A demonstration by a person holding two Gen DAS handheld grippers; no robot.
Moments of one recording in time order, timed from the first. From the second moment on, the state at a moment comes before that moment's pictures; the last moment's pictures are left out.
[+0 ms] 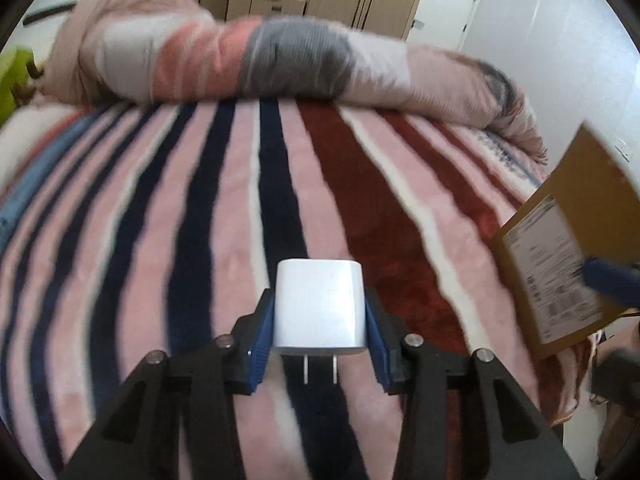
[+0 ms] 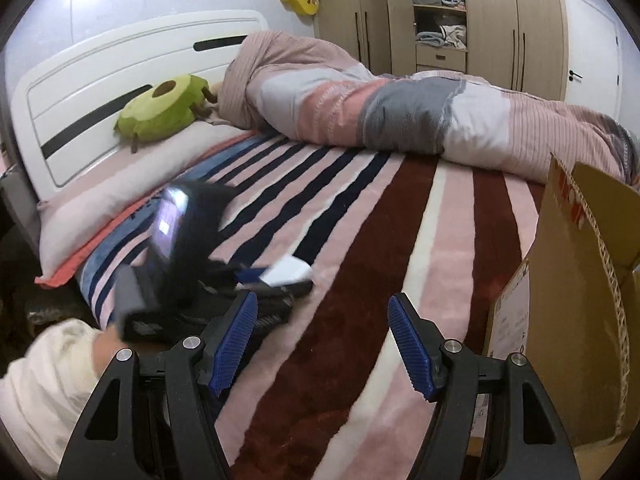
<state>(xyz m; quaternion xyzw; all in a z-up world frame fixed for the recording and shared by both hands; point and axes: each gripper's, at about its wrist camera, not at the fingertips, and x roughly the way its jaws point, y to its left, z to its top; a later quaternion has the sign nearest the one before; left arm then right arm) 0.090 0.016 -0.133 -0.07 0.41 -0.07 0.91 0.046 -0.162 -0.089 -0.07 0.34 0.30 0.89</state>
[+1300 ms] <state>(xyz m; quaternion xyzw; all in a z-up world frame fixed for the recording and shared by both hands) 0.064 -0.162 0.105 0.07 0.31 -0.26 0.91 0.062 -0.146 -0.162 -0.07 0.37 0.30 0.87</state>
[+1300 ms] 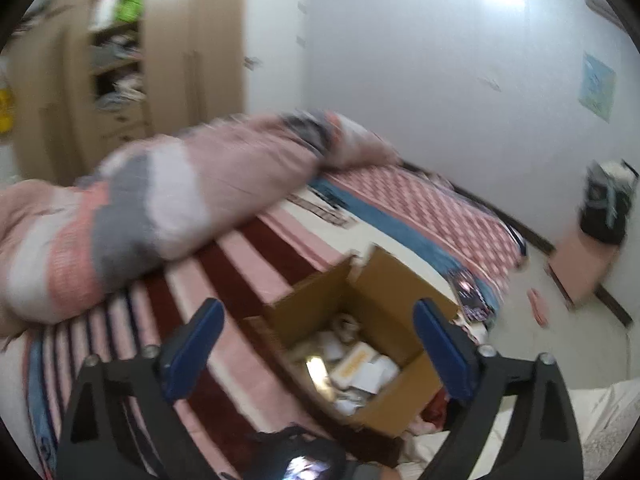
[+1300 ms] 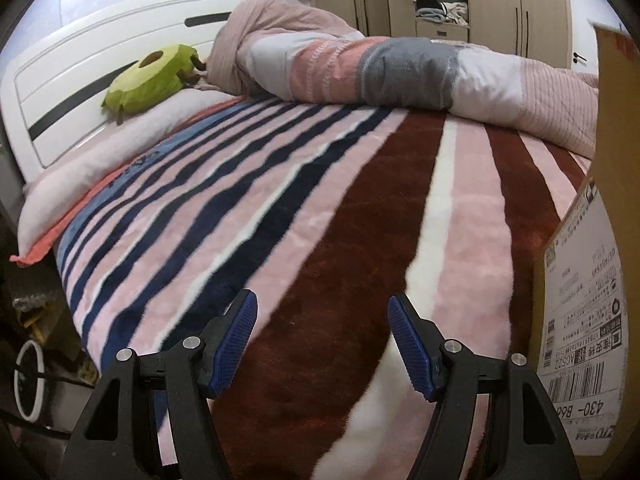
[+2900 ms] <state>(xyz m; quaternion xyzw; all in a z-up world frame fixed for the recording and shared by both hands) 0.009 -0.020 0.001 -0.05 0.29 -0.01 0.95 0.014 -0.270 0.009 -0.04 0.24 0.32 0.92</state>
